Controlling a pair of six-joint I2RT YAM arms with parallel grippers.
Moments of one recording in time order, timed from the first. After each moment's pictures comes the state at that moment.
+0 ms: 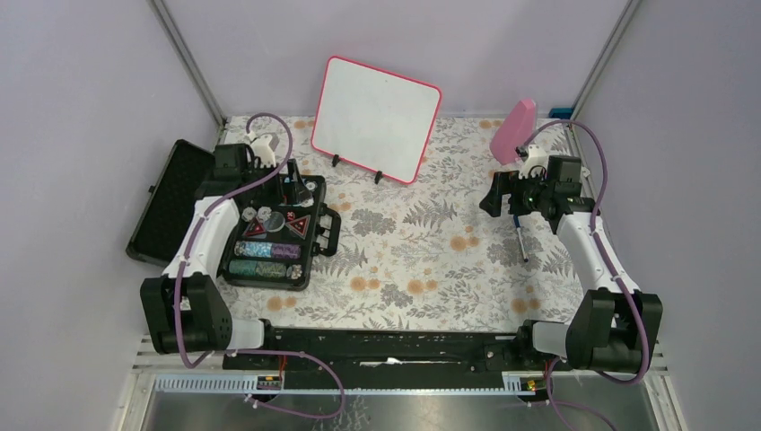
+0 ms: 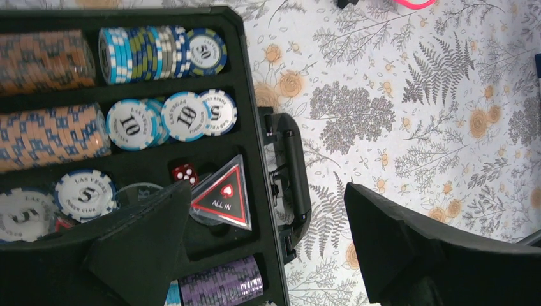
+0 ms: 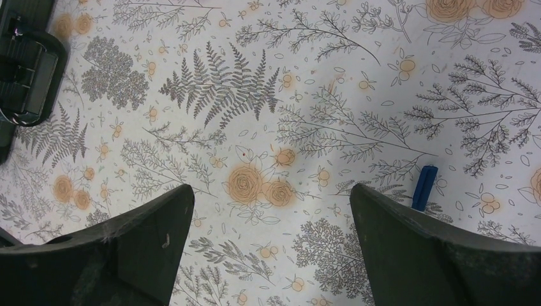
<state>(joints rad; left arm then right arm) 0.07 1.34 1.05 -0.52 0.49 -0.05 -0.08 1.27 0.91 -0.41 -0.53 -0.06</state>
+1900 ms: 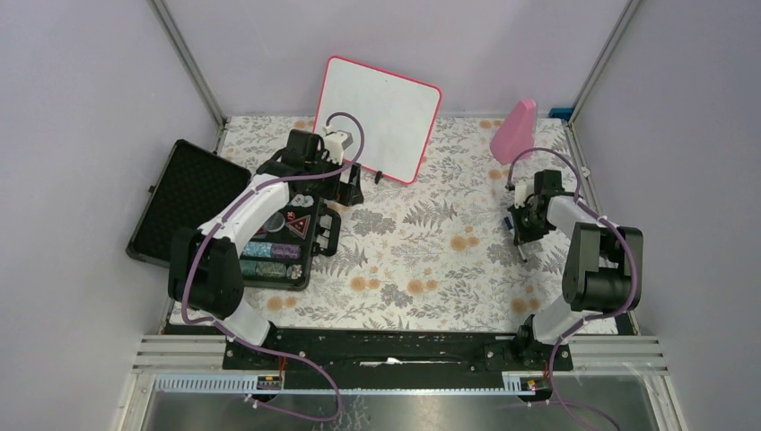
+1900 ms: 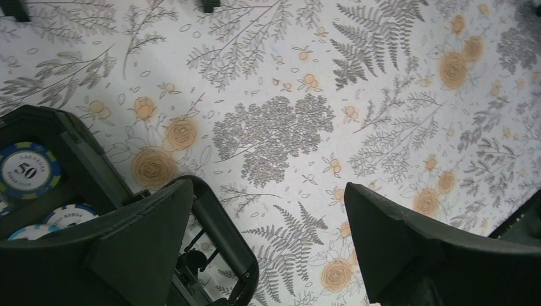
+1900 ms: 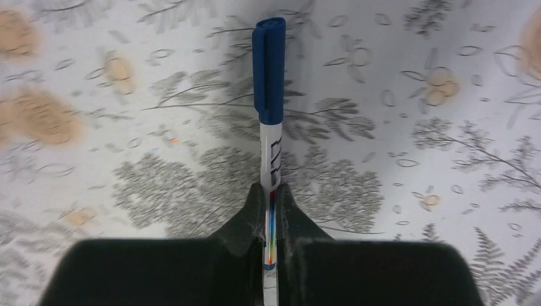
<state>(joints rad) -0.31 1.59 1.24 -0.48 0.39 0.01 -0.13 1.62 0.89 -0.51 -0.10 -0.36</state>
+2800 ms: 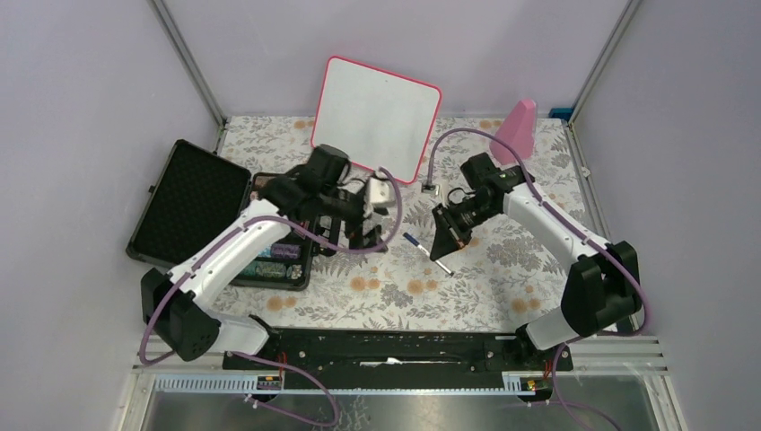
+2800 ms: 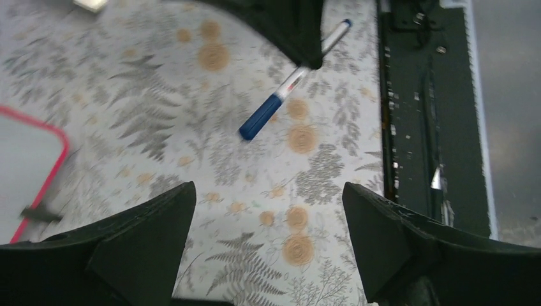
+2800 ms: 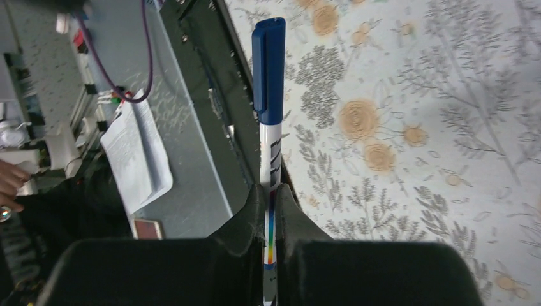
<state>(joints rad) -0.56 1.33 1.27 -0.70 0.79 0.60 0.40 1.49 1.20 -1.03 -0.88 -0.33</state>
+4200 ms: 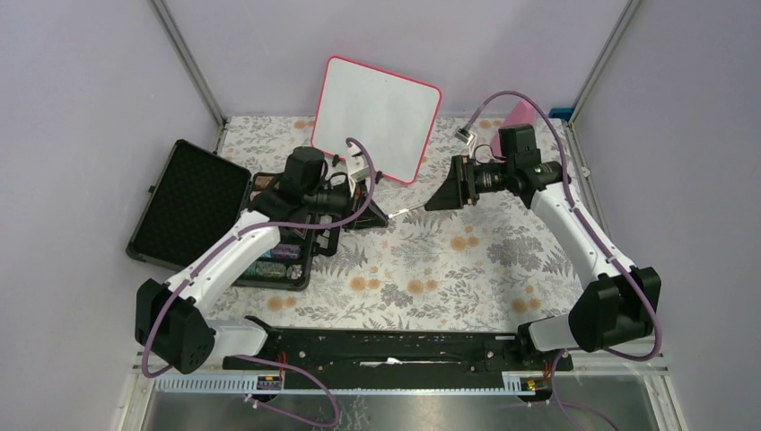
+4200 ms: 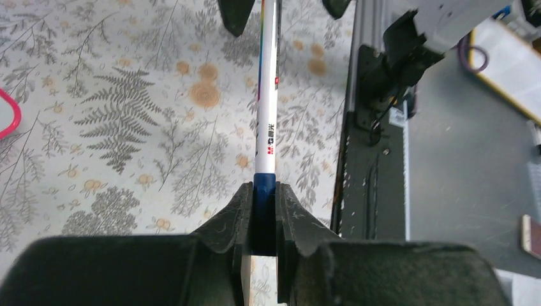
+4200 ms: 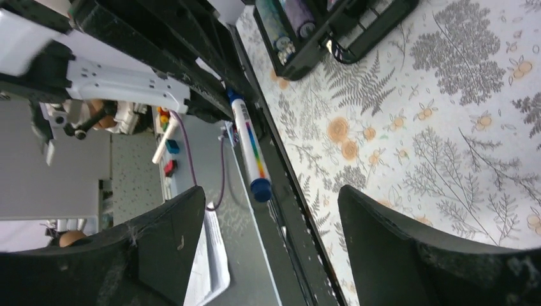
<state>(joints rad) -0.51 1.28 1.07 -0.33 0.90 0.12 0.25 1.41 1.27 -0.72 -1.10 0.10</state>
